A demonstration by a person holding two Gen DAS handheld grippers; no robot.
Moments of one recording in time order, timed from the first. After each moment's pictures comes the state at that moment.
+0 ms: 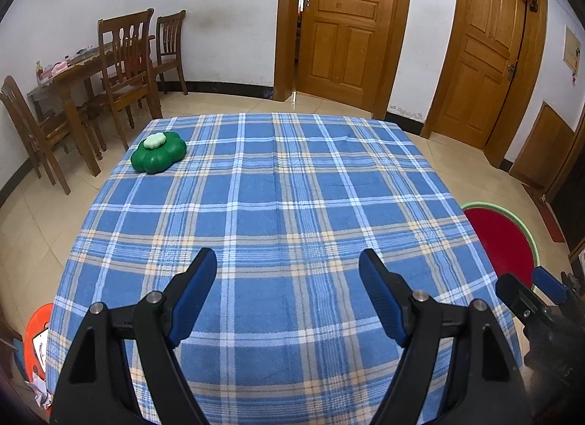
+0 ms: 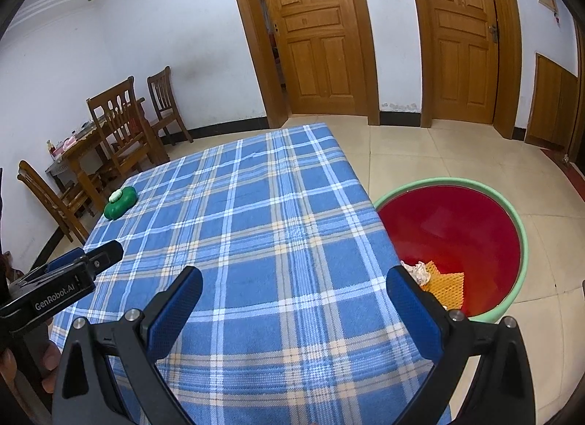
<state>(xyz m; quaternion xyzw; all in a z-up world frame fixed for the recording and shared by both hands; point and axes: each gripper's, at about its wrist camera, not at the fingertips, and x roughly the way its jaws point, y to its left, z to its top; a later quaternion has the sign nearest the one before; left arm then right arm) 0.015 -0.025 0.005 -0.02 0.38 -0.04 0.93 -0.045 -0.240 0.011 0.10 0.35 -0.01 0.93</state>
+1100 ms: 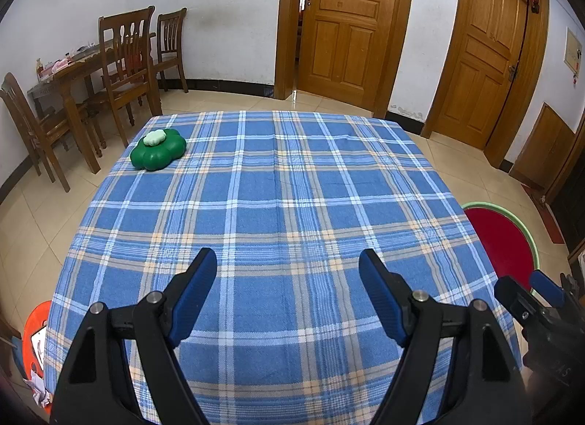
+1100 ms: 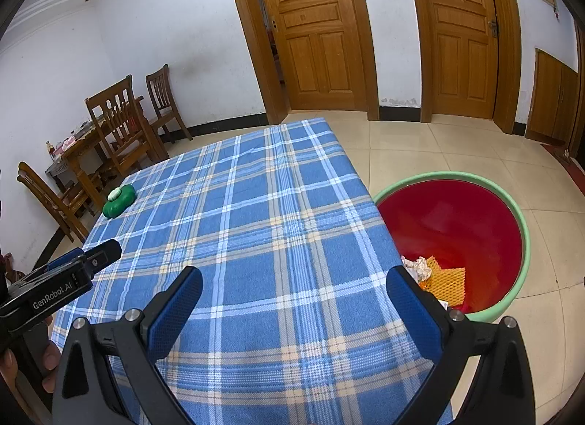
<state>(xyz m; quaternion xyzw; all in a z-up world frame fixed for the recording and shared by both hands) 0.015 -0.024 0.002 -0.02 0.38 -0.04 0.92 -0.045 -0.242 0.013 0.10 0.35 -0.01 0.93</state>
